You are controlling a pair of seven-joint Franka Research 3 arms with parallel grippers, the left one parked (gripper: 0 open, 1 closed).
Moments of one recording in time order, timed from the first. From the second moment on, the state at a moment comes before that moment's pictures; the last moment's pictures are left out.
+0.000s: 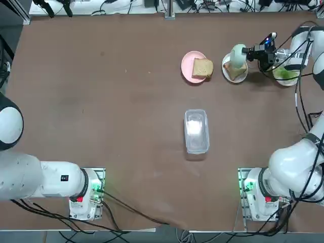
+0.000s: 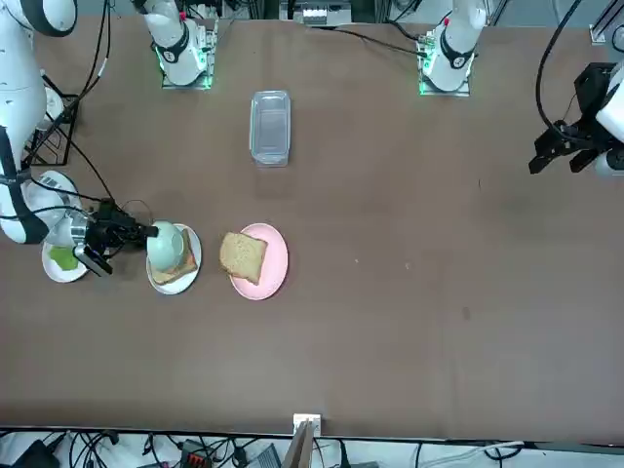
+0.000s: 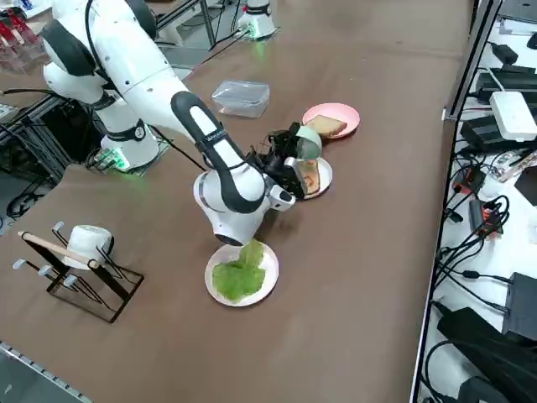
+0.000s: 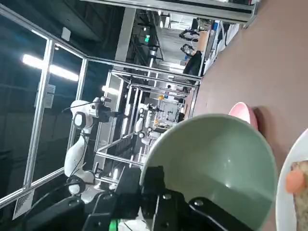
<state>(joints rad) -0.45 0.82 0.05 -1.75 1.33 1.31 -1.21</state>
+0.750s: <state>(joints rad) -0.46 0.82 0.05 -1.75 1.33 1.27 -1.24</state>
